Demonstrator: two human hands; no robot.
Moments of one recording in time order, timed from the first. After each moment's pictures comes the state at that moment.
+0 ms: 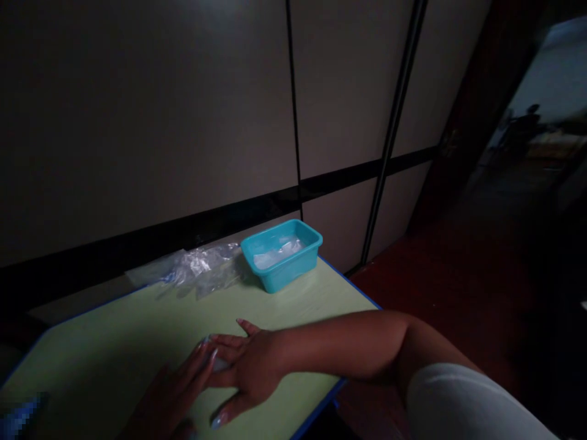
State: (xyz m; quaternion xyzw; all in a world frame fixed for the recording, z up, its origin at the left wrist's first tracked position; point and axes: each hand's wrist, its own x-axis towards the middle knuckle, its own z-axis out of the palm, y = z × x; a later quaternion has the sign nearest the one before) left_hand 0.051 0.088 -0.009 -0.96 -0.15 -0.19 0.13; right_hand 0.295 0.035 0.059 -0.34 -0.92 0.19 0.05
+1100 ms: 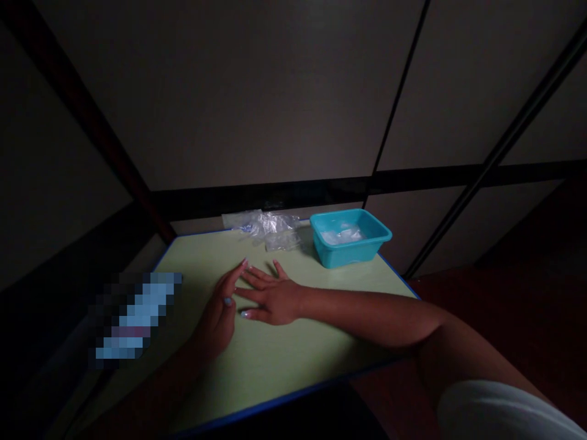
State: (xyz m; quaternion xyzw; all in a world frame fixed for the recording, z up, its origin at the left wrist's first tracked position) left_hand 0.060 0.062 0.029 -0.81 -0.33 -0.46 -0.16; right_hand 0.243 0.074 0.064 -0.35 -0.93 0.13 0.04
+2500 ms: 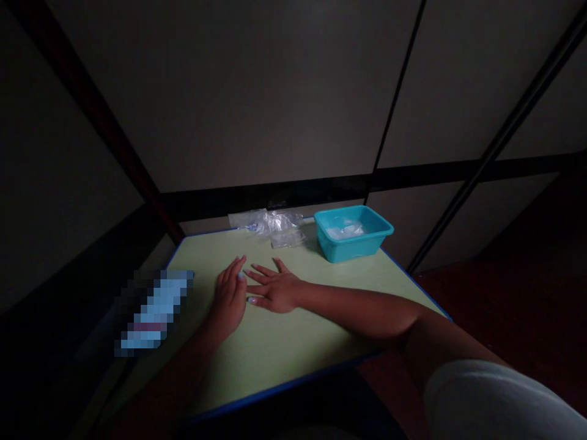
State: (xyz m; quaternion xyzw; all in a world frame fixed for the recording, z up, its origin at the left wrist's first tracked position) left_hand 0.060 0.084 0.014 -0.76 -0.47 -0.44 -0.09; right_hand 0.225 0.090 0.041 -0.37 -0.92 0.10 0.02
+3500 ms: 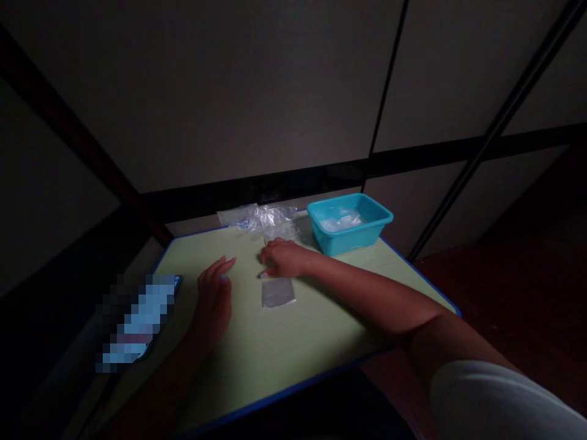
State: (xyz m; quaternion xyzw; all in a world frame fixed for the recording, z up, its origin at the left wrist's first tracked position) left_hand 0.052 0.083 0.018 -0.76 -0.44 -0.47 -0.06; right_hand 0.263 0.121 0.082 -0.44 -0.89 0.12 0.08
